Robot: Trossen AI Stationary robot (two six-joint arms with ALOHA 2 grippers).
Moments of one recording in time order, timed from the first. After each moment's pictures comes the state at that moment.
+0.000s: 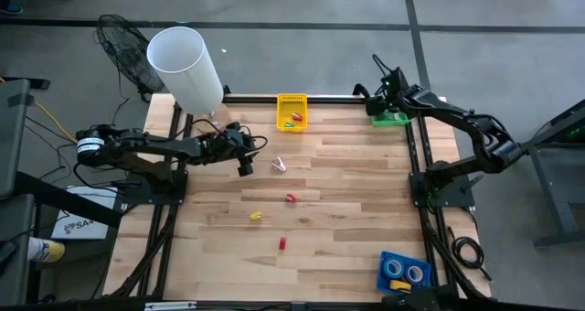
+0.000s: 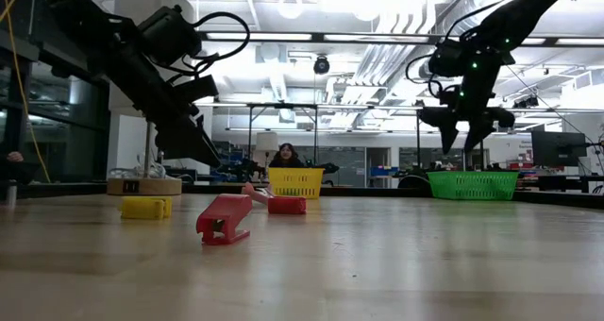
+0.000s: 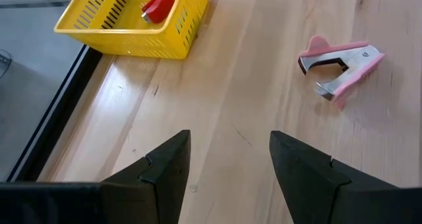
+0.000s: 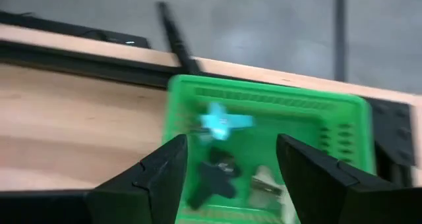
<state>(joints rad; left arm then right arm) 0.29 1.28 0.47 0.14 -0.27 0.23 -0.99 1.35 0.82 -0.44 0.27 0.35</state>
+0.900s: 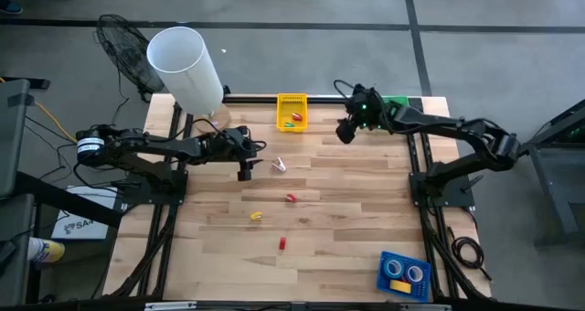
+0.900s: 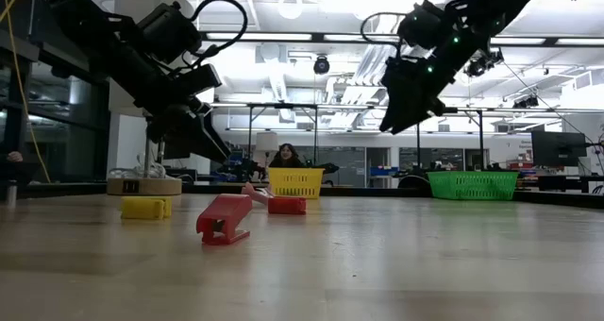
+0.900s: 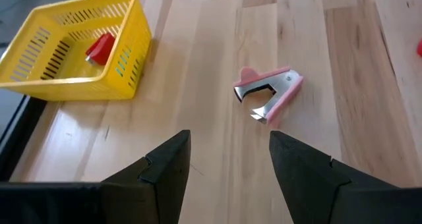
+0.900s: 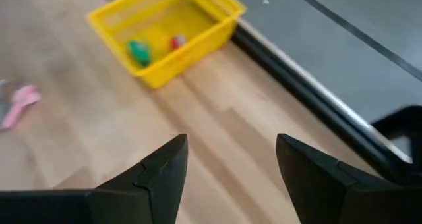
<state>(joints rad) 0.29 1.28 0.47 0.18 -0.06 0.32 -0.58 1.35 0.82 -0.20 0.10 0.09</state>
